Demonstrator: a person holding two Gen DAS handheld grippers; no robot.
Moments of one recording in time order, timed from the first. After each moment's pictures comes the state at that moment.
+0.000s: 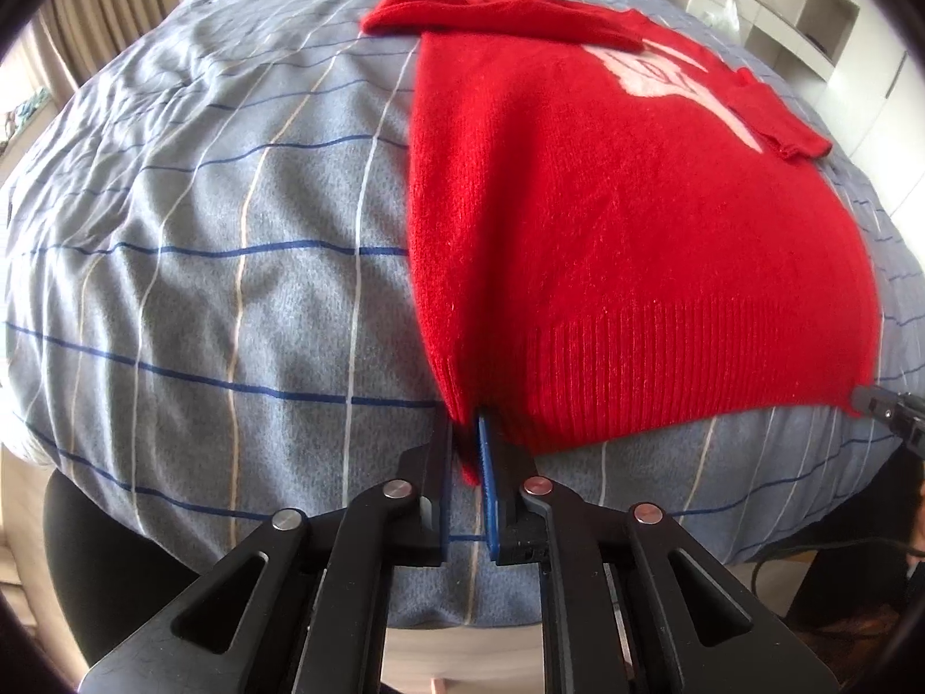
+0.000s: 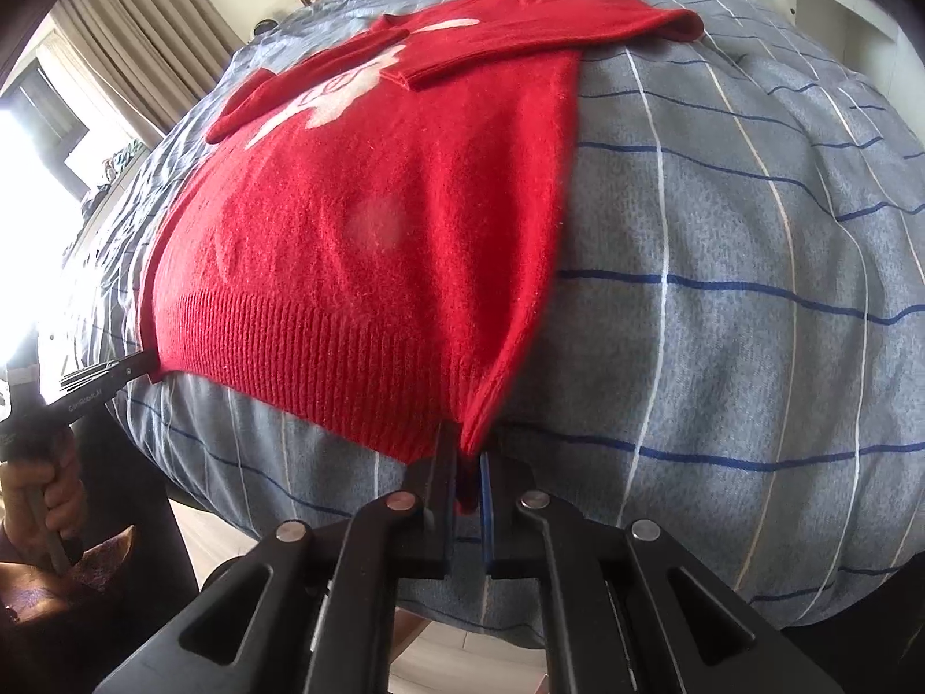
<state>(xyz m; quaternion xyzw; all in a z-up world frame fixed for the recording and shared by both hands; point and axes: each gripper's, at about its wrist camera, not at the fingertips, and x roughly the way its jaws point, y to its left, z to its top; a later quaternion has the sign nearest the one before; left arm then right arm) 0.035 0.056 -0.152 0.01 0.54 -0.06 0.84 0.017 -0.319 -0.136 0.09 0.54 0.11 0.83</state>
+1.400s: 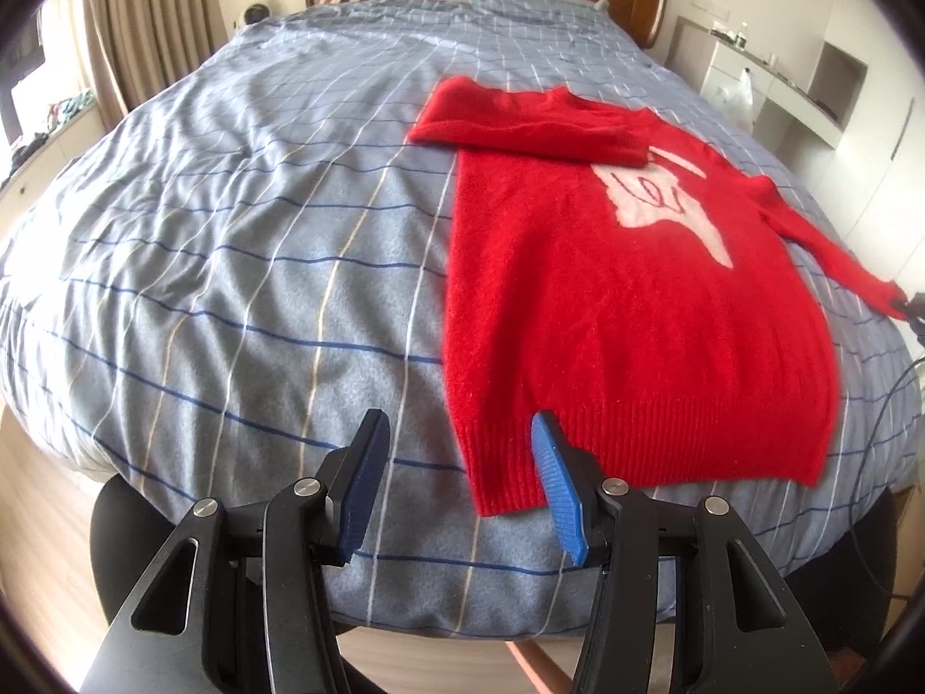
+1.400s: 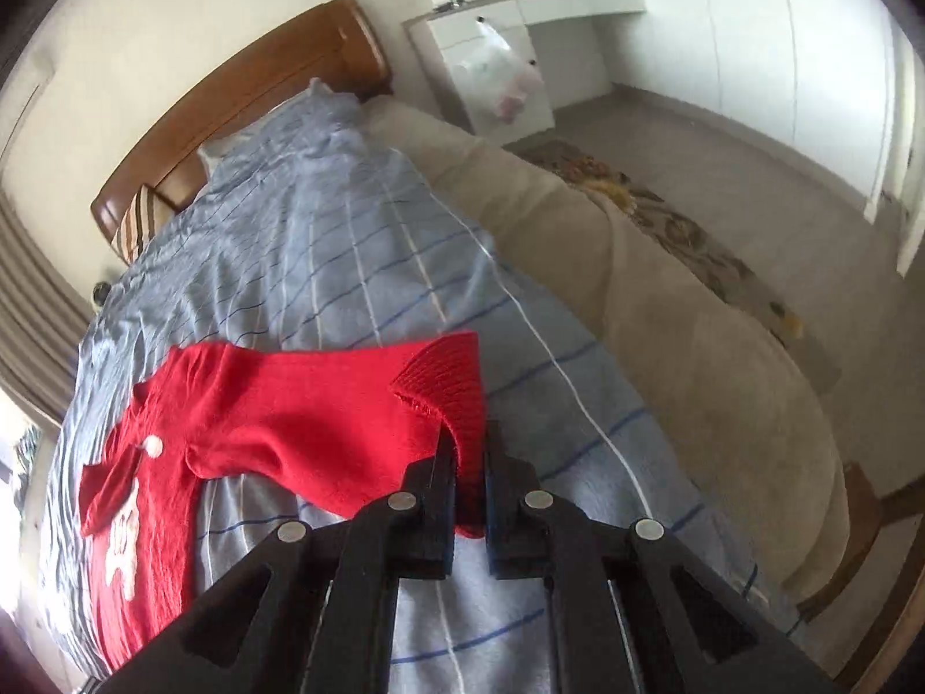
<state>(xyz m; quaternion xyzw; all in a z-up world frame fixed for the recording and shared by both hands) 0.020 0.067 -0.096 -0.02 0.46 -0.03 0.89 0.095 -0.626 -0.065 0.28 0.38 -0.15 0.87</state>
